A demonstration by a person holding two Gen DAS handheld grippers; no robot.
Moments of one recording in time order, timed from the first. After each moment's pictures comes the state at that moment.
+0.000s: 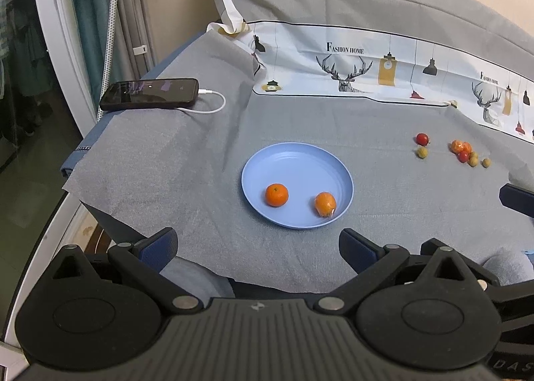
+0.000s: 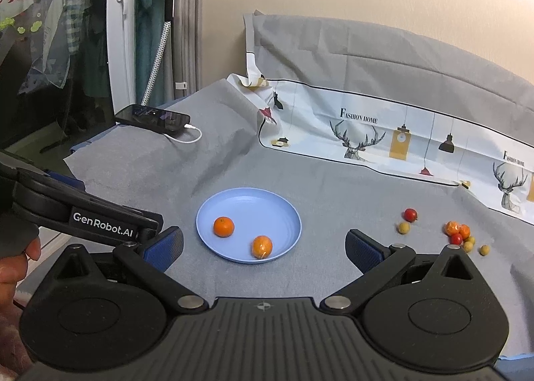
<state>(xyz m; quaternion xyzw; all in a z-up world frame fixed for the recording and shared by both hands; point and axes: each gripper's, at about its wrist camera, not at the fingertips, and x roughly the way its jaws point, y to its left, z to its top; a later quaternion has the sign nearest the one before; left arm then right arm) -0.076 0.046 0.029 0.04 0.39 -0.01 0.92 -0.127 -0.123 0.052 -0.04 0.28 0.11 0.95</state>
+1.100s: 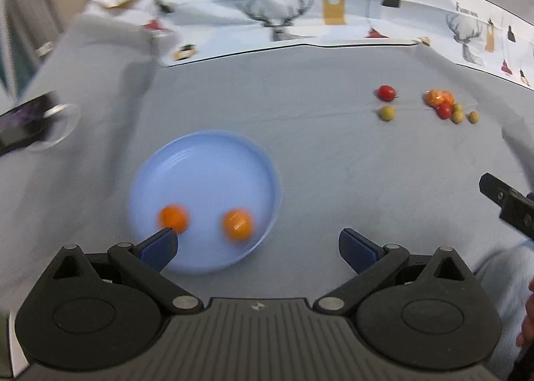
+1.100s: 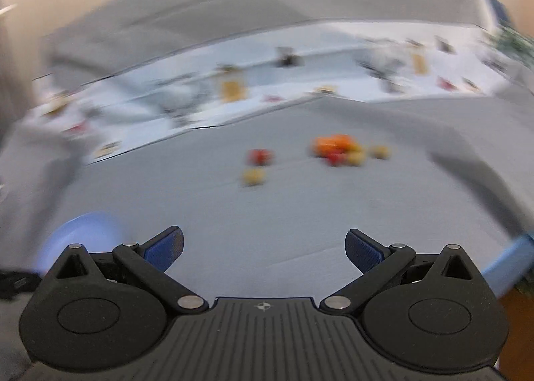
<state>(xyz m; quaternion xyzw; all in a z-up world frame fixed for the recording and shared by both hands) 0.066 -0.094 -0.033 0.11 0.48 -0.09 0.86 -0.041 -0.313 -0.038 0.14 0.32 -0.17 0.92</state>
